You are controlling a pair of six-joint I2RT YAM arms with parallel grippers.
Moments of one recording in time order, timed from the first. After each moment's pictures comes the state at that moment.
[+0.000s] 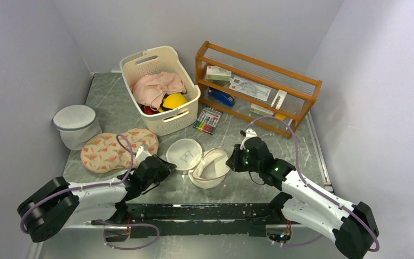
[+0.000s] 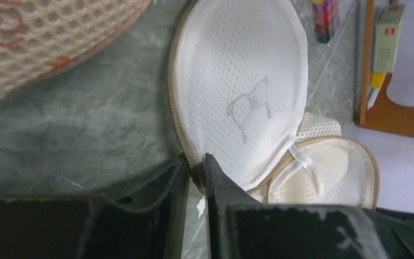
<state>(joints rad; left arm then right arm) -0.84 1.09 0.14 0.31 -0.34 -1.37 0.70 0.85 0.47 -0.30 -0.01 0.57</state>
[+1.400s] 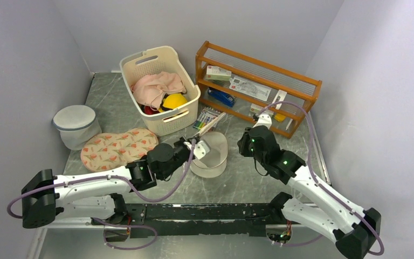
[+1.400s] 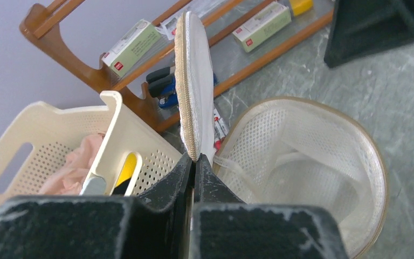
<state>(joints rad) -1.16 1.08 0.63 0.41 -0.42 0.45 0.70 0.86 0.72 -0.47 0.32 0.55</state>
